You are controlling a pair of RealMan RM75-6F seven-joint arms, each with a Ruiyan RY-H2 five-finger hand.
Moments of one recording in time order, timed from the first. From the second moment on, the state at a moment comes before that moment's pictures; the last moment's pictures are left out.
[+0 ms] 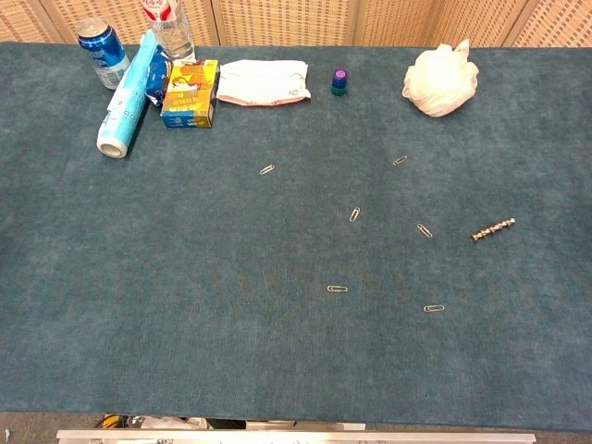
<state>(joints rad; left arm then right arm) -0.11 -1.17 -0.04 -1.53 1.53 1.49 -0.01 0.10 -1.16 0.03 -1.60 -1.57 1.47 0.17</state>
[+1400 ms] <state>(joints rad) -0.06 -1.21 0.00 -1.49 1.50 1.50 -0.03 0.28 -1.33 0.07 -1.41 -1.47 1.20 -0.05</state>
